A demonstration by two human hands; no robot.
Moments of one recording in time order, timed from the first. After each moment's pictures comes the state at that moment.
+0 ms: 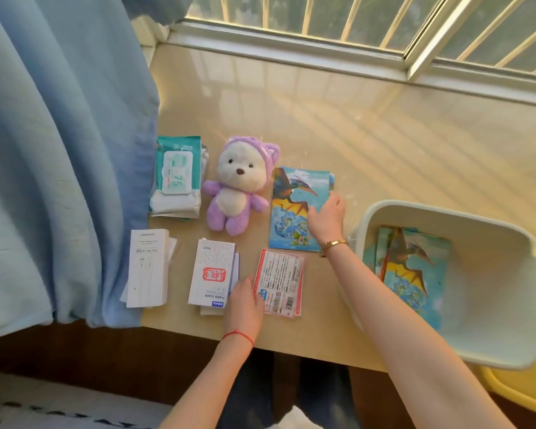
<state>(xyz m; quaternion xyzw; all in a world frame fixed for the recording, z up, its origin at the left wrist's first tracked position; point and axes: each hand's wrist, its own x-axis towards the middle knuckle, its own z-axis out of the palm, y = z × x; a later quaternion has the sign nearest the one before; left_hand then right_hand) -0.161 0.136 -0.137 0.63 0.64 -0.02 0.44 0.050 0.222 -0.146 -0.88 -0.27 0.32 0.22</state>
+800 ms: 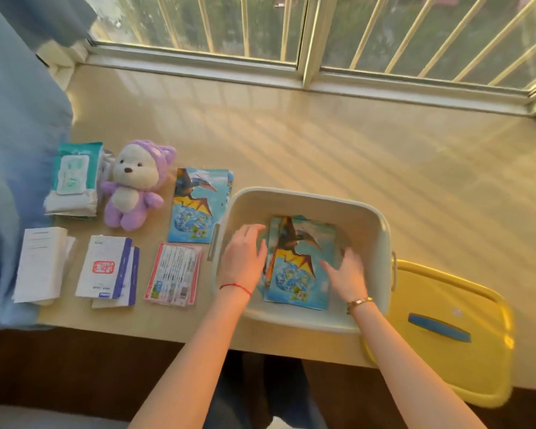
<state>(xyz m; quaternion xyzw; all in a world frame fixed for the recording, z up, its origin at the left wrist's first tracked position) 0.081 0.077 -0.096 0.79 0.53 0.11 0.30 0.266 -0.037 -0.139 -0.89 -0.25 0.36 0.15</state>
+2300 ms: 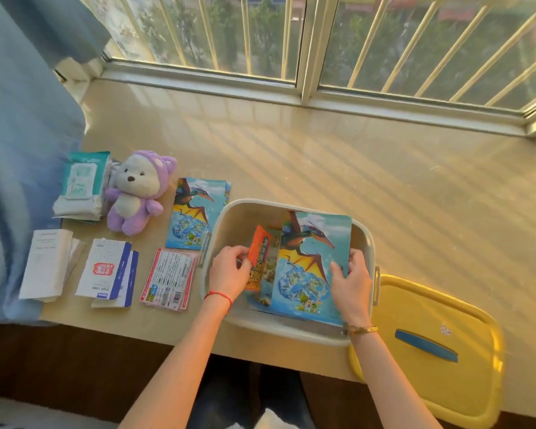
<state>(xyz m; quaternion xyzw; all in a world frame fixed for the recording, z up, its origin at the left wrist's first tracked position) 0.080 0.070 -0.086 0.68 0.61 0.08 0.40 0.270 -0.046 -0.076 -0.83 -0.22 0.29 0.42</state>
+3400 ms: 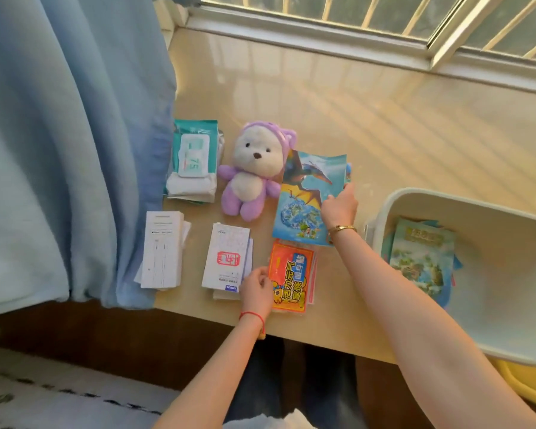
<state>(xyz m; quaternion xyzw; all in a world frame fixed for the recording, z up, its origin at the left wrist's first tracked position) -0.167 0.131 -0.169 0.47 0.69 0.05 0.54 0.035 0.222 -0.151 -0.89 -0.19 0.31 0.29</state>
